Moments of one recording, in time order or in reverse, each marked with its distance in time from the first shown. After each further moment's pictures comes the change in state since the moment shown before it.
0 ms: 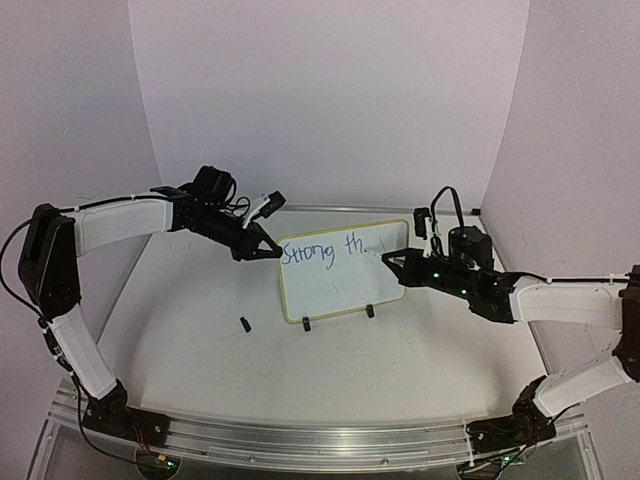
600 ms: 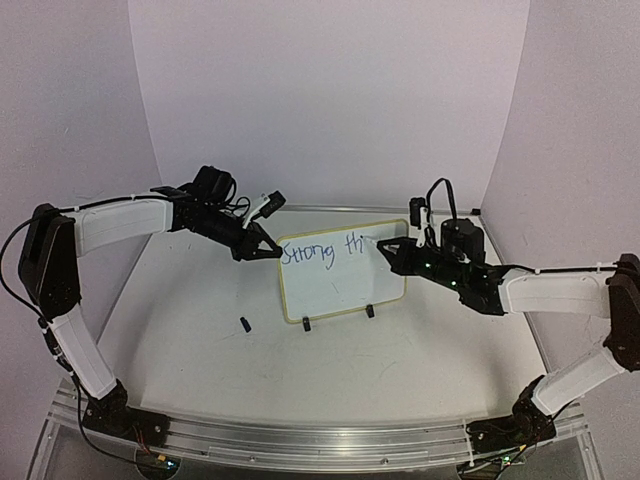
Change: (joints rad) left arm 0.000 0.000 0.000 0.001 0.000 0.000; right arm 0.000 0.088 0.068 0.073 0.052 -0.004
